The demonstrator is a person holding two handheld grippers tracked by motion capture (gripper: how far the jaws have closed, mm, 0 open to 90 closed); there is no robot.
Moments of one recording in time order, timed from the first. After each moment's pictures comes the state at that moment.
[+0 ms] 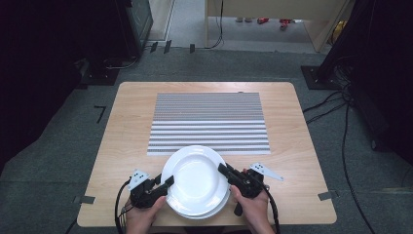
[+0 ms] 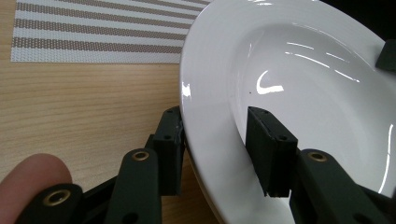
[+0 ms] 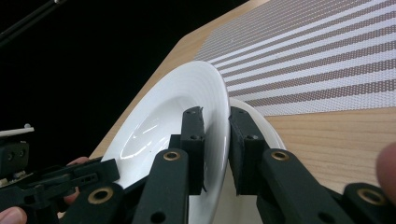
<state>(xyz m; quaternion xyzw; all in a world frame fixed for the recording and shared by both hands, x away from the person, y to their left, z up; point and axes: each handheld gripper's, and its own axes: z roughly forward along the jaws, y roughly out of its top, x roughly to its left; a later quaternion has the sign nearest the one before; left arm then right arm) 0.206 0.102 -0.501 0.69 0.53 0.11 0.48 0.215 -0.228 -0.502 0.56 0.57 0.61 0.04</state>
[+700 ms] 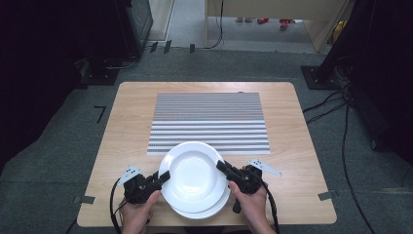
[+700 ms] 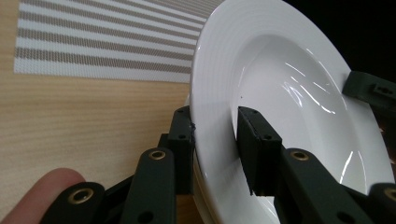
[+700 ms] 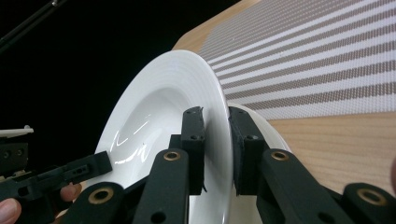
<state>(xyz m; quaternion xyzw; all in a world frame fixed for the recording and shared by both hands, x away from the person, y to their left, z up) 0.215 0.113 -0.486 0.66 0.55 0.08 0.51 0.224 -0.224 -0.496 0.57 0.56 0.60 0.02</state>
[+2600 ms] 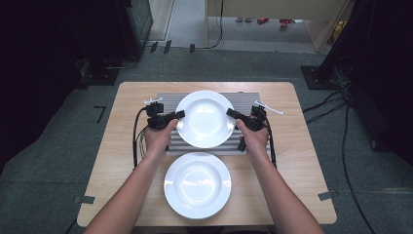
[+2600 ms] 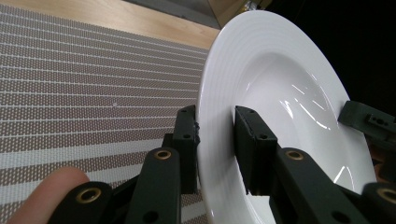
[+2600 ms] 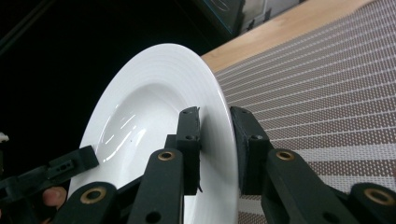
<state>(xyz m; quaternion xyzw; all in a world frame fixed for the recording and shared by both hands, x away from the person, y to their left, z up) 0.423 0.063 -0.444 0.65 0.58 0.05 0.49 0.402 -0.263 -0.464 0.64 0.52 0.56 0.02</state>
